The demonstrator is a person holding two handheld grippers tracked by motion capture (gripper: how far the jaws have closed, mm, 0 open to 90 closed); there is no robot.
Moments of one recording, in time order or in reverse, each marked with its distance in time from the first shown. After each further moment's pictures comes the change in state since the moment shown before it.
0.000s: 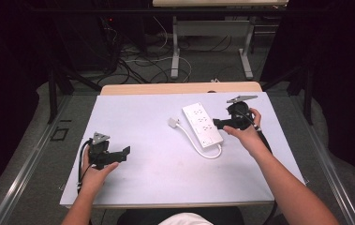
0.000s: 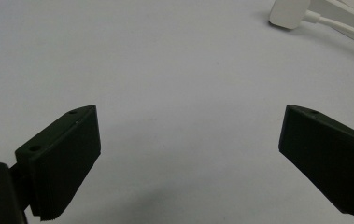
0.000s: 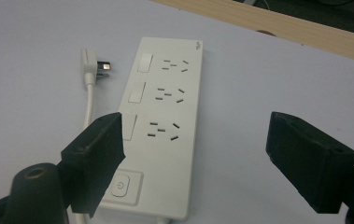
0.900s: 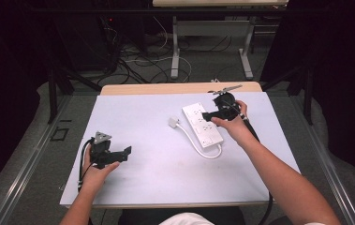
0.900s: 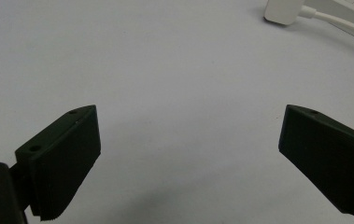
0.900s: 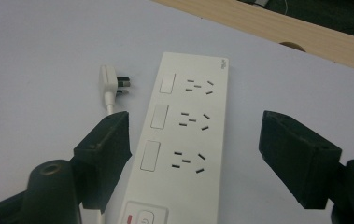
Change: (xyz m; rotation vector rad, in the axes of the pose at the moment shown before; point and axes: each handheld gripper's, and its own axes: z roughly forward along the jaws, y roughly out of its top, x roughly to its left) left arm -0.001 0.001 0.004 0.003 -0.012 0.022; right arm 0.019 0.035 0.024 0.053 0.043 -0.021
